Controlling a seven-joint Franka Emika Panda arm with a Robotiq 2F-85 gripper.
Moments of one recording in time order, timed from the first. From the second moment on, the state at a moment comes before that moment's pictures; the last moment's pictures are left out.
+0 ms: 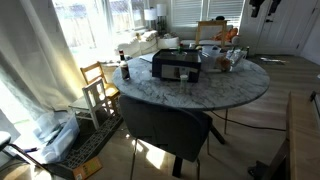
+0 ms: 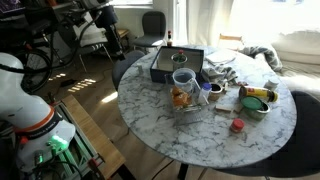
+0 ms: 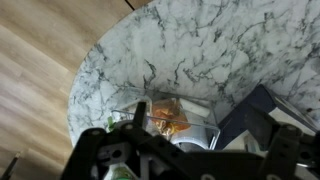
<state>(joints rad) -0.30 -0.66 -0.02 -2.61 -0.21 2.08 0.31</state>
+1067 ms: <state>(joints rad) -0.36 0.15 -0.28 -1.97 0.02 2.02 0.51</state>
